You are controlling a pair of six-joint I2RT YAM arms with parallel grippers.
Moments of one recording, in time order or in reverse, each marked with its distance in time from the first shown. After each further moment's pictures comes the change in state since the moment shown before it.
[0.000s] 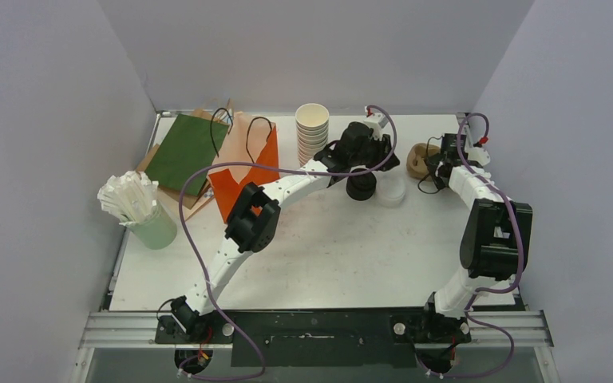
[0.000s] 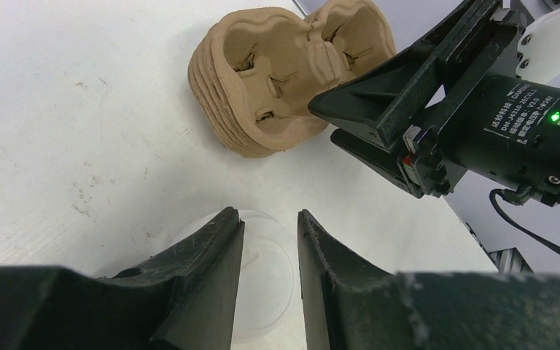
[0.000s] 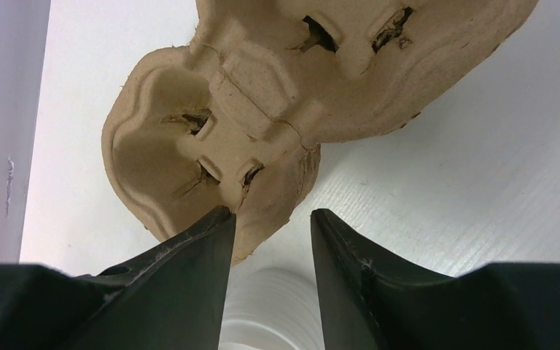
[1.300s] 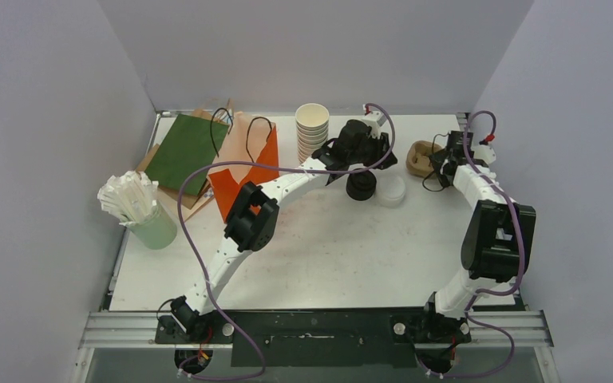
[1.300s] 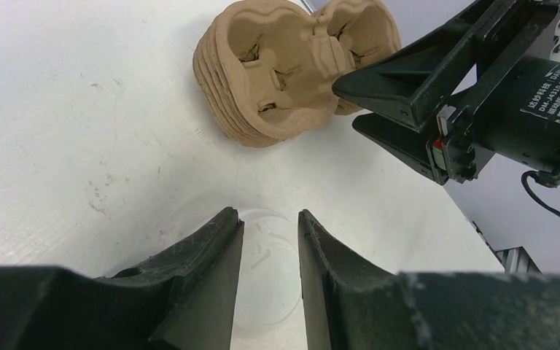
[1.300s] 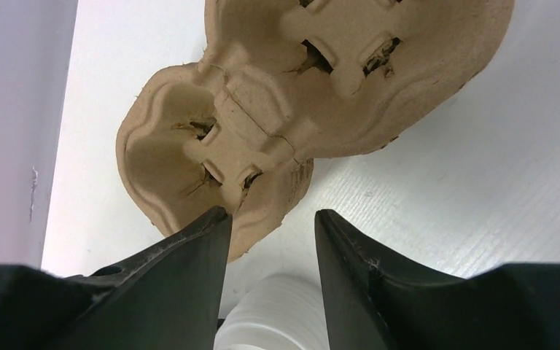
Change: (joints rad) left arm 0.013 0.002 0.016 -0.028 0.007 0.015; right arm -0.028 -0.014 0.021 -0.007 -0.019 -0.003
